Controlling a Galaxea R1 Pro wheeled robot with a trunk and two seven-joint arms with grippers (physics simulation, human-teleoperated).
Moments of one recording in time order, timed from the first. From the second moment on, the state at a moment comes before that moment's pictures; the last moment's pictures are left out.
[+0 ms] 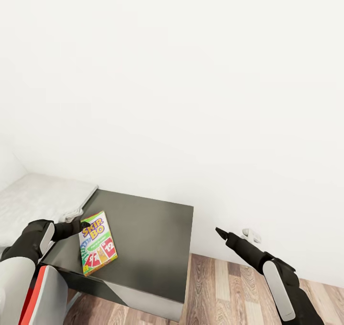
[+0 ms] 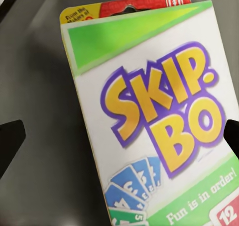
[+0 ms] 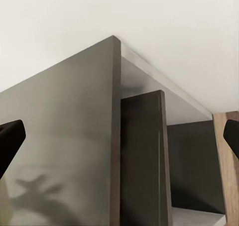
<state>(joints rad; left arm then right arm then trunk) -0.78 0.29 0.36 -0.60 -0.01 0.69 -0.29 -0.28 -0.02 -0.17 -1.31 -0.56 0.61 0.19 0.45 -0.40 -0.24</state>
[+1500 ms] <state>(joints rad) -0.78 0.29 0.36 -0.60 0.01 0.69 -0.30 -0.28 -0.02 -0.17 -1.31 -0.56 0.60 0.19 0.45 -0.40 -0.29</state>
